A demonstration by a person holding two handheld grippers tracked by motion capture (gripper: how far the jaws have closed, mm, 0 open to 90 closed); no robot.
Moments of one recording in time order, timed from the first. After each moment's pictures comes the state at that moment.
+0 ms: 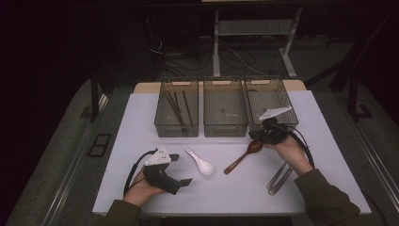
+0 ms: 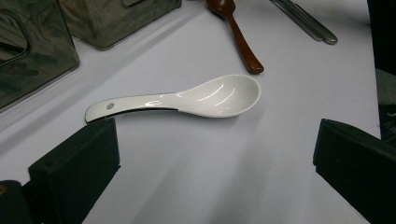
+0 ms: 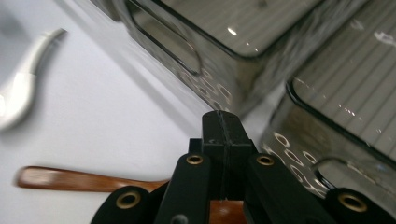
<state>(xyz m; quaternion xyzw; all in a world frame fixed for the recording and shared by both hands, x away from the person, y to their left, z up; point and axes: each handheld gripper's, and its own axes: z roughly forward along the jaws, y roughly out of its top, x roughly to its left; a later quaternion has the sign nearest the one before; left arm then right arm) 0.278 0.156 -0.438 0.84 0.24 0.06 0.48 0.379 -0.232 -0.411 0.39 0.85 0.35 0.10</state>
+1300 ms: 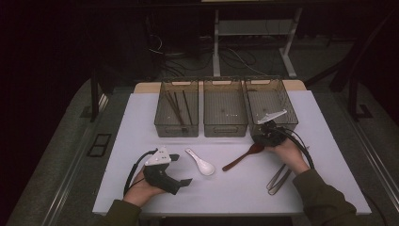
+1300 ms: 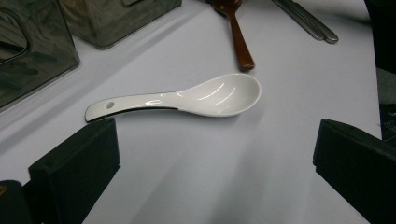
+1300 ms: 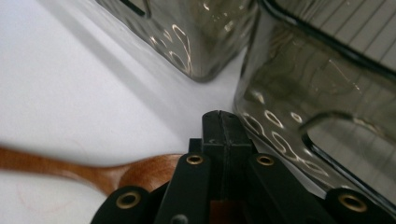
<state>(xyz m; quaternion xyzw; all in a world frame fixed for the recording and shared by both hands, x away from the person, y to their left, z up) 0.278 0.156 -0.438 0.84 0.24 0.06 0.48 0.389 -0.239 -0.441 0.41 0.86 0.30 0.11</state>
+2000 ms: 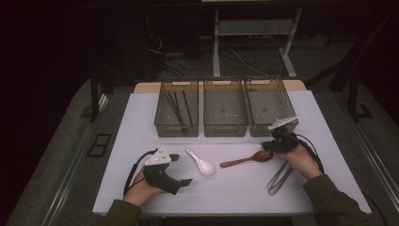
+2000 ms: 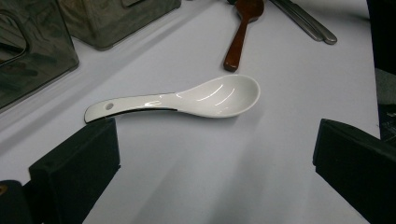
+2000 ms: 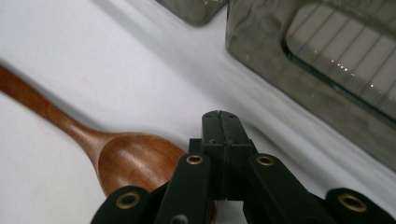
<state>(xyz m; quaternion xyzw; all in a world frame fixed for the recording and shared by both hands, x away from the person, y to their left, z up) 0.278 0.156 -0.437 0.84 0.24 0.06 0.48 0.365 -0.267 -0.439 0.42 0.86 0.29 0.08</state>
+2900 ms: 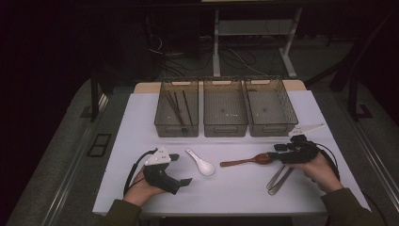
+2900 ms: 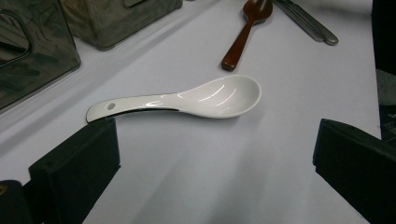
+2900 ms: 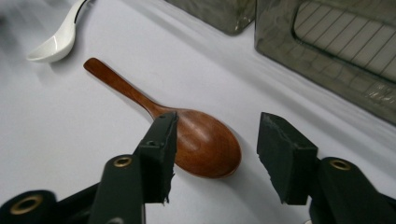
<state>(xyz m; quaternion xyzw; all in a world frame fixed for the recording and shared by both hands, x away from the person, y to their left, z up) 0.278 0.156 -0.437 0.84 0.25 0.06 0.48 0.324 -0.303 -0.424 0.40 0.83 0.39 0.05</state>
